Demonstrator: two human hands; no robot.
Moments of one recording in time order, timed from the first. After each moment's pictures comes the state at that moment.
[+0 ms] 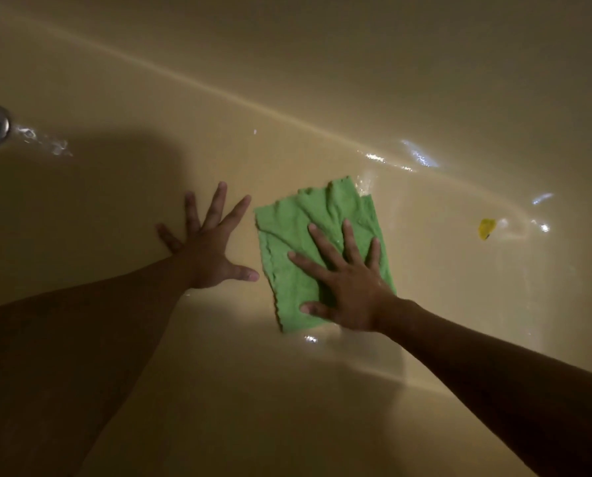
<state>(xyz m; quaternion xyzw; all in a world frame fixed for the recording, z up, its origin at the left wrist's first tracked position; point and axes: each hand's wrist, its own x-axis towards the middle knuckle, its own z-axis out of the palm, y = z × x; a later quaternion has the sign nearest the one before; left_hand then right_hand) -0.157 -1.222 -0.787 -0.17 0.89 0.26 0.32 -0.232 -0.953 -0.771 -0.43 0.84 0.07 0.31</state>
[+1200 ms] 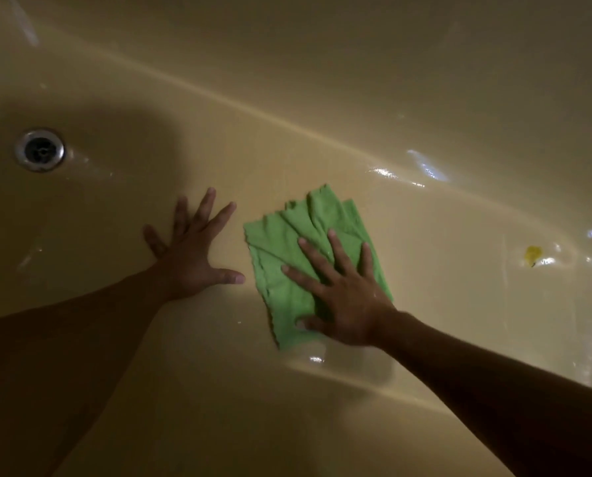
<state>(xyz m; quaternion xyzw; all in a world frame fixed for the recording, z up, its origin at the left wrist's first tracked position) -0.137 -1.330 -0.788 -0.19 0.89 0.28 0.30 -0.223 -1.043 -0.772 -0.48 0.82 0.09 0.30</state>
